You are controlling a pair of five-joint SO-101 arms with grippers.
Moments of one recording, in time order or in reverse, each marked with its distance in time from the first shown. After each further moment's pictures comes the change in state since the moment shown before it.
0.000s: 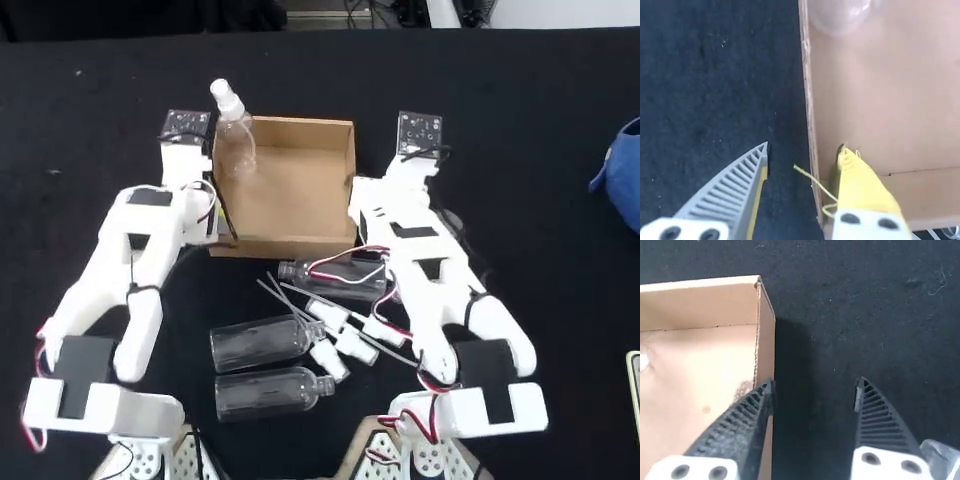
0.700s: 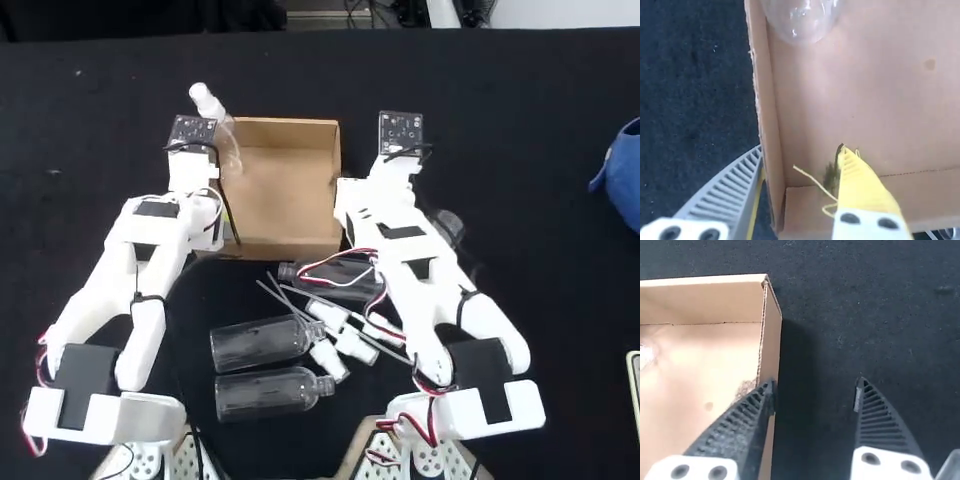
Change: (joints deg) left arm 2.5 -2.1 4.7 -4.8 0.0; right arm -3.3 0.3 -0.4 -0.2 0.0
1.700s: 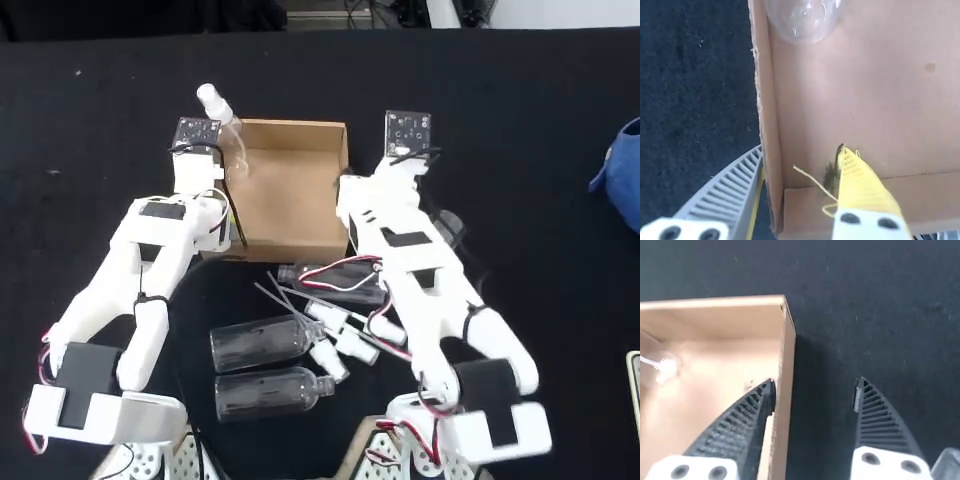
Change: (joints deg) left arm 1.9 -0.1 0.1 -0.1 2.9; right arm 0.2 -4.7 2.4 -0.6 -0.3
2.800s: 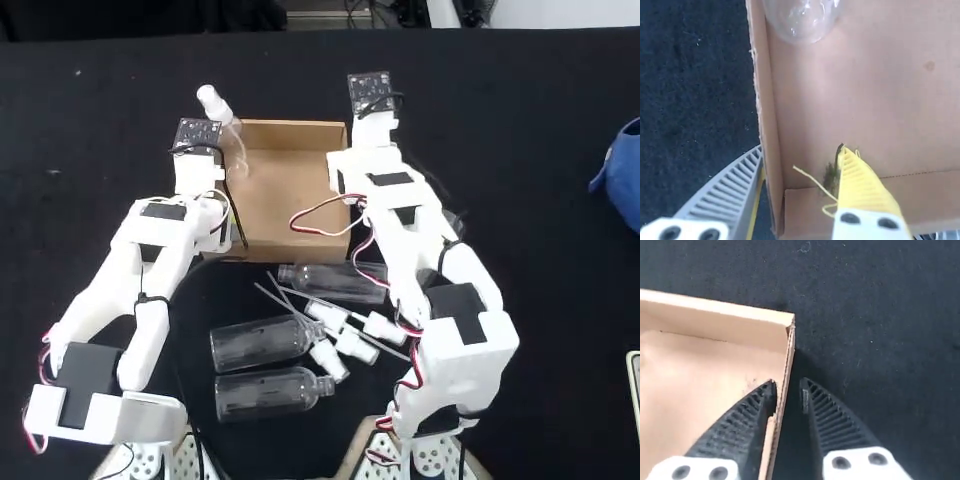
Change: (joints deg) left arm 0.2 0.0 0.4 -0.1 0.2; right arm -0.1 23.4 -30.5 16.0 12.4
